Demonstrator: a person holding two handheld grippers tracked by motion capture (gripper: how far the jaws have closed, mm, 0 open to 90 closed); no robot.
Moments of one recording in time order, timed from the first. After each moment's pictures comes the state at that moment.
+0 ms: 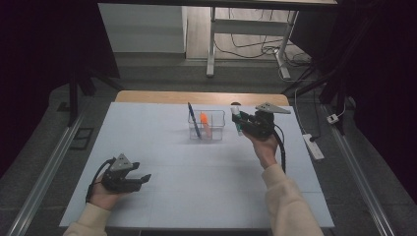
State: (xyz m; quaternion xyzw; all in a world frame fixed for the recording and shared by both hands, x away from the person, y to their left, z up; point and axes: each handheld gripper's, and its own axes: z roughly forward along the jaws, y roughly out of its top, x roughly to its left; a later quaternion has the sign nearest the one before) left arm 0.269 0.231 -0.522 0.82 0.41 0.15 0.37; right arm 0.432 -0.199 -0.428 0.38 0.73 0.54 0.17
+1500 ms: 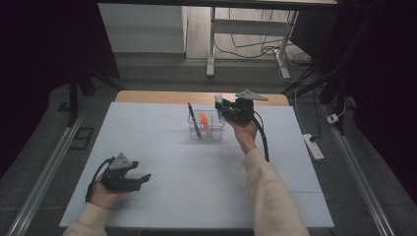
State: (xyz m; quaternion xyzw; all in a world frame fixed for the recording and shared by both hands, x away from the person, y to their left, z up) left arm 0.271 0.233 -0.522 0.82 0.41 0.15 0.37; right arm 0.481 -0.145 -0.434 0.36 0.72 0.56 0.18
